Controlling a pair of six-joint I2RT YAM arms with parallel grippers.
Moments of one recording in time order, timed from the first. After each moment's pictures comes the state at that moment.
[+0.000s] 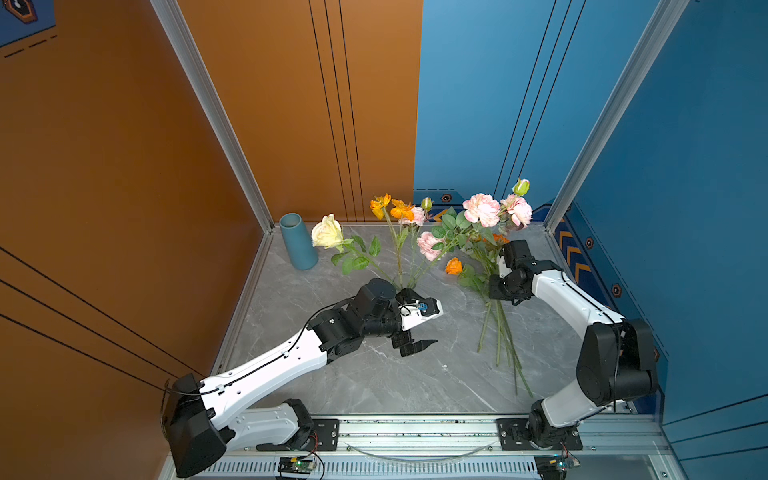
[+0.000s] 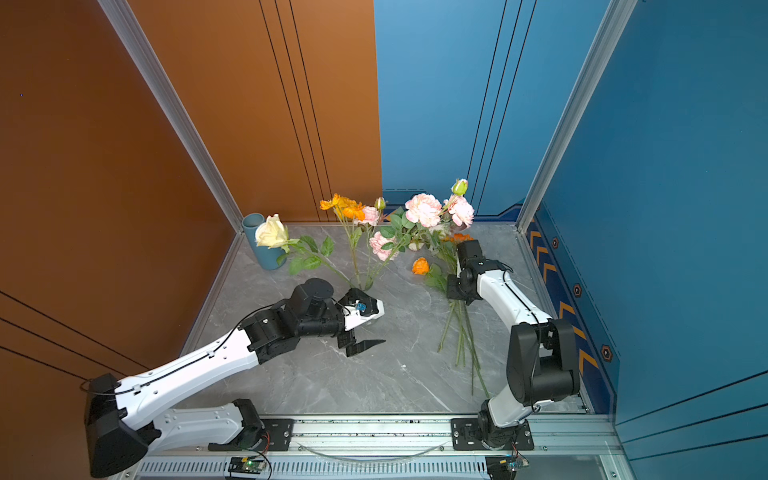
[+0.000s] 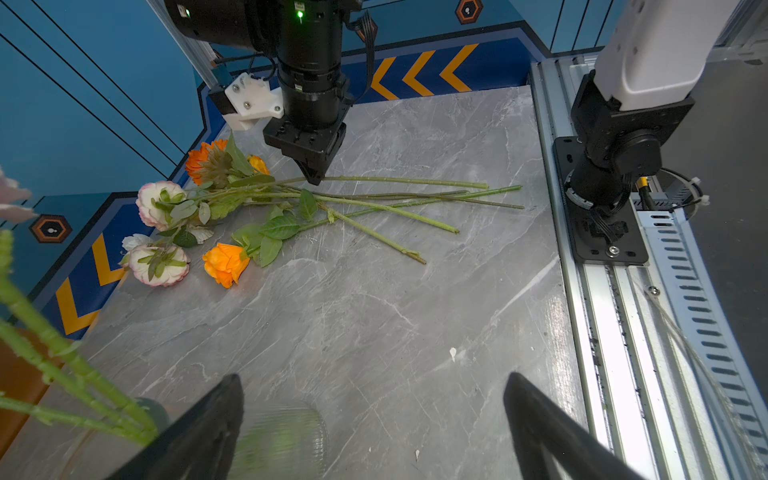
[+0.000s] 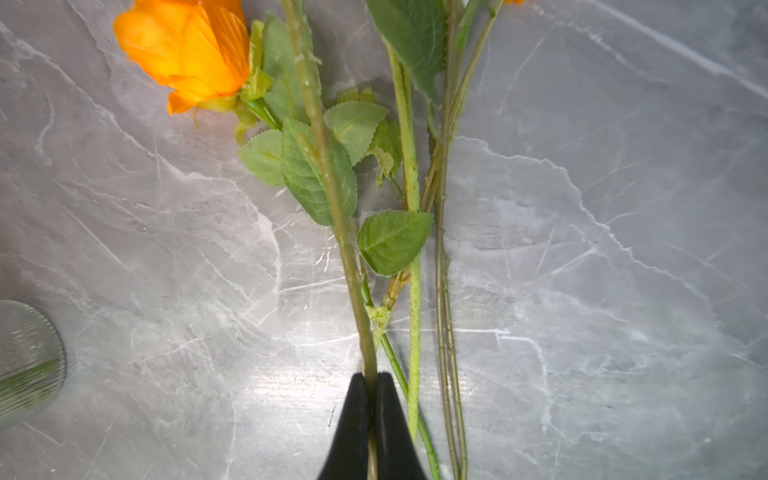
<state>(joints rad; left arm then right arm) -0.88 1.18 0.98 -0.32 0.29 0.43 0.14 1.57 1.17 -0.76 0.00 0.21</state>
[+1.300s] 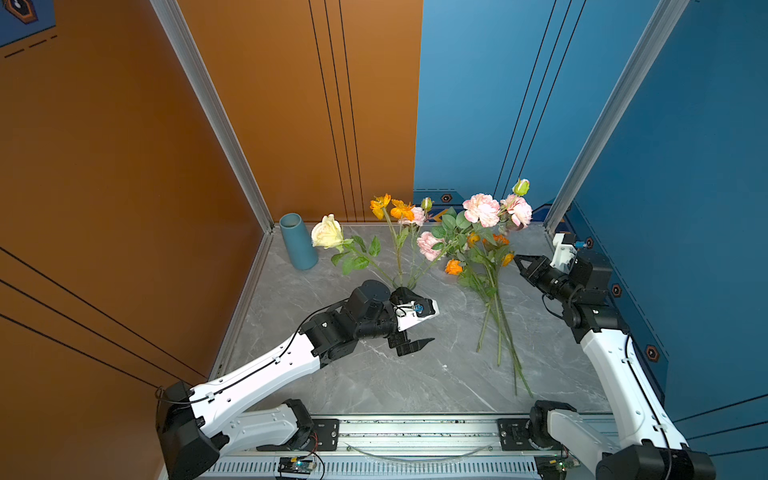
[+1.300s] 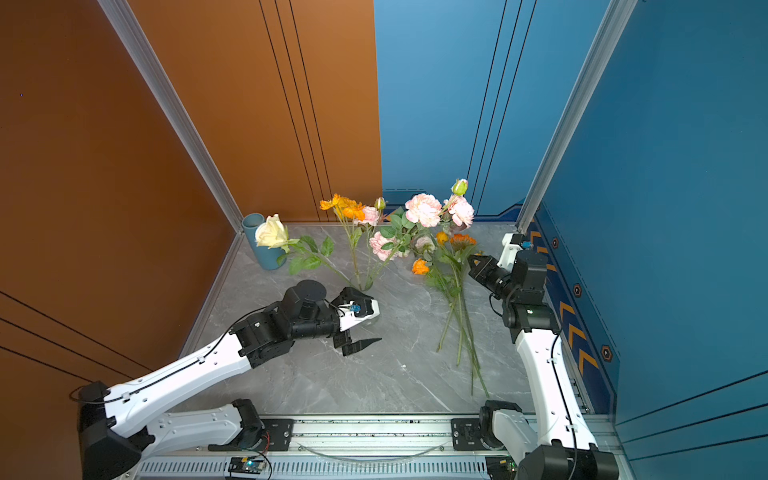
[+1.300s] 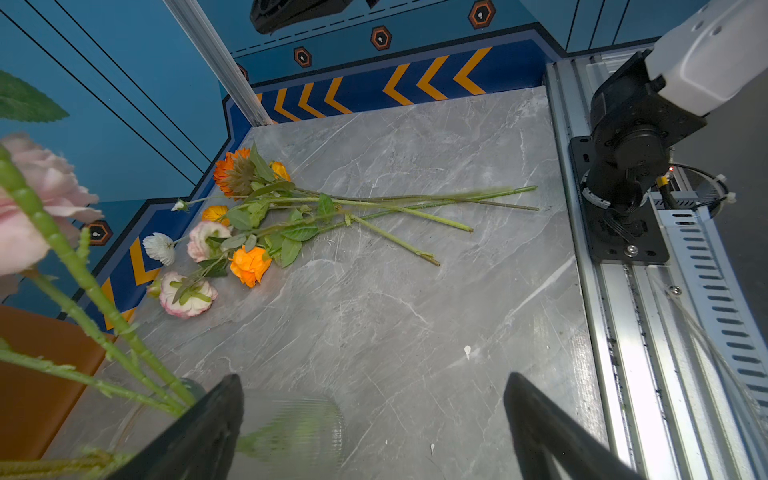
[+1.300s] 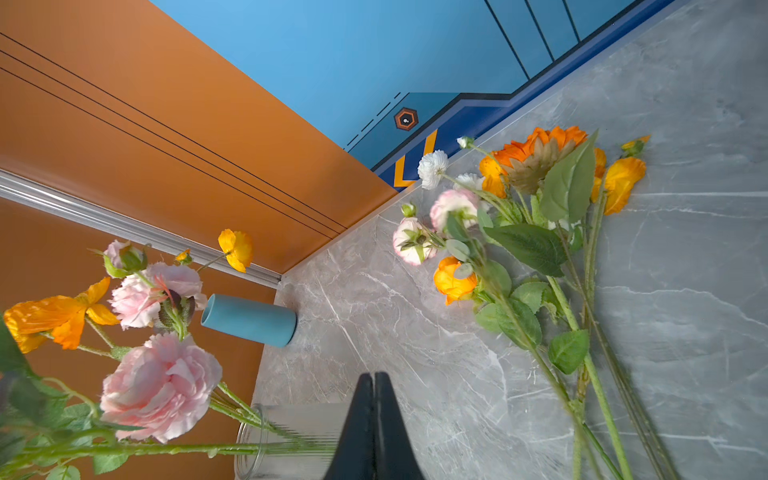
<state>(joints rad) -0.89 1.12 0.97 -0.32 0.25 0.45 -0.10 1.01 0.91 -0.25 -0.48 0.69</state>
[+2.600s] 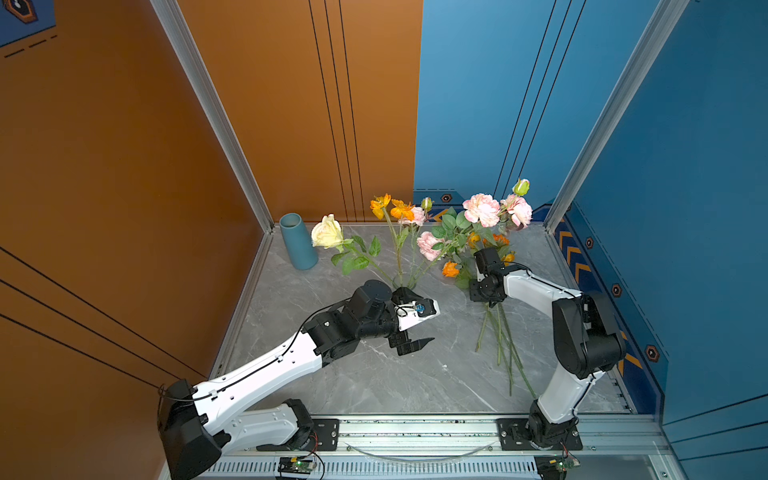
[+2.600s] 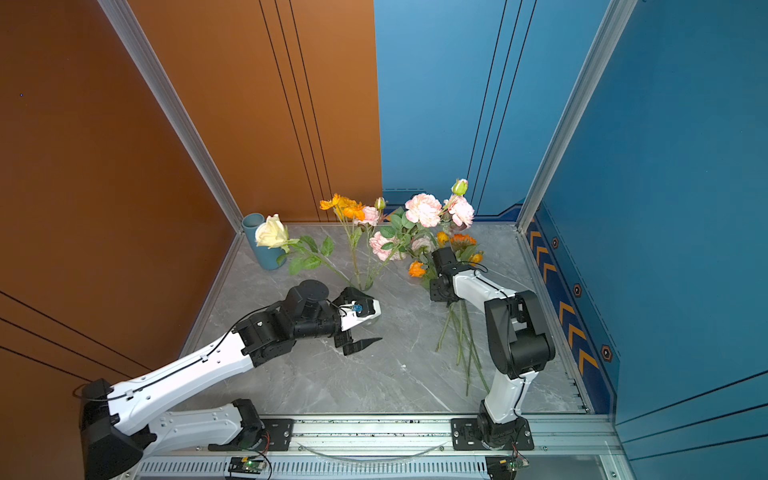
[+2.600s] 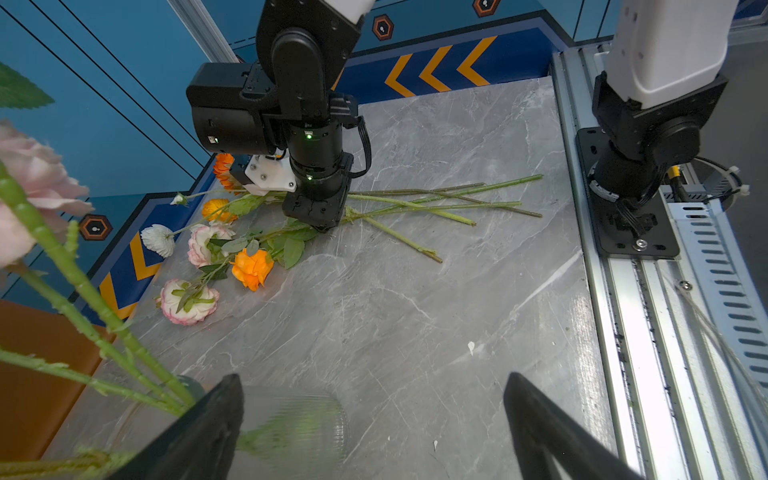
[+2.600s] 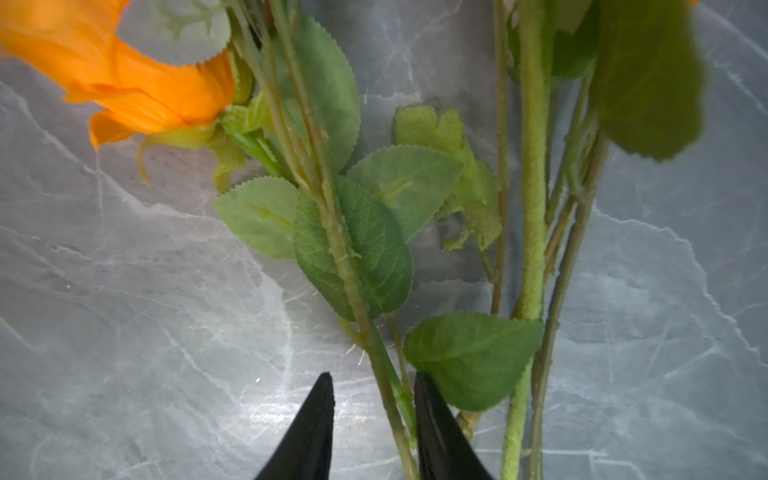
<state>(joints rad) -0.89 1.14 0.97 -0.33 0.24 0.46 0.26 1.79 1.16 -0.52 0.13 0.23</state>
